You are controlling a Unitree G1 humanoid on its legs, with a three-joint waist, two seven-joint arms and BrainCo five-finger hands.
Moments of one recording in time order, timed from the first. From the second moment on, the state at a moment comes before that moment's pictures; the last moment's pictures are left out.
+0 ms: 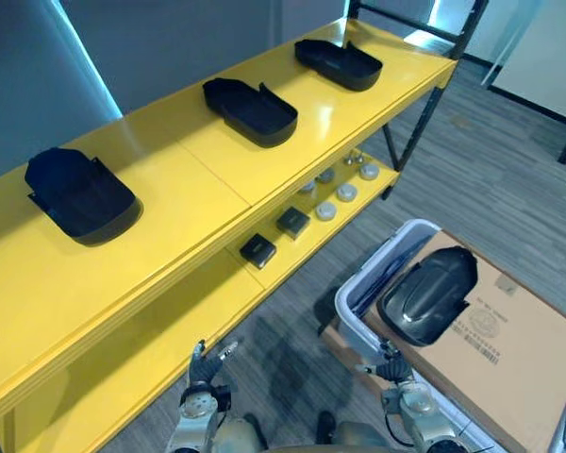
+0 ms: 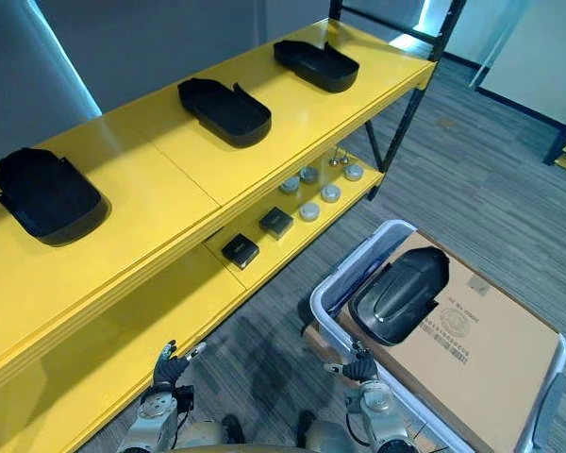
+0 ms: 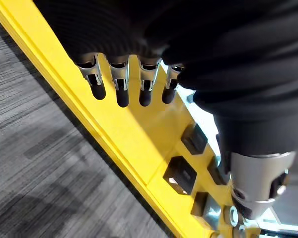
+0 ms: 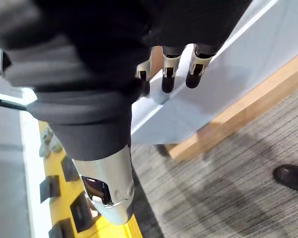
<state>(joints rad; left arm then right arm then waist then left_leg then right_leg) 0.07 0.02 0.11 0.79 0.09 -0.06 0.25 0.02 -0.08 -0.02 0.81 -0.09 -0.06 -0.10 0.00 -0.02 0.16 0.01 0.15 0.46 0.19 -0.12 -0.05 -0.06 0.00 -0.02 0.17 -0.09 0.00</state>
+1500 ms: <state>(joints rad) 0.18 0.06 0.26 0.83 0.03 -0.05 0.24 0.16 -0.07 -0.47 0.38 0.14 -0.07 -0.24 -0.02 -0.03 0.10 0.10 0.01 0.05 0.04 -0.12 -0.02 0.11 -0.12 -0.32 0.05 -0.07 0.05</state>
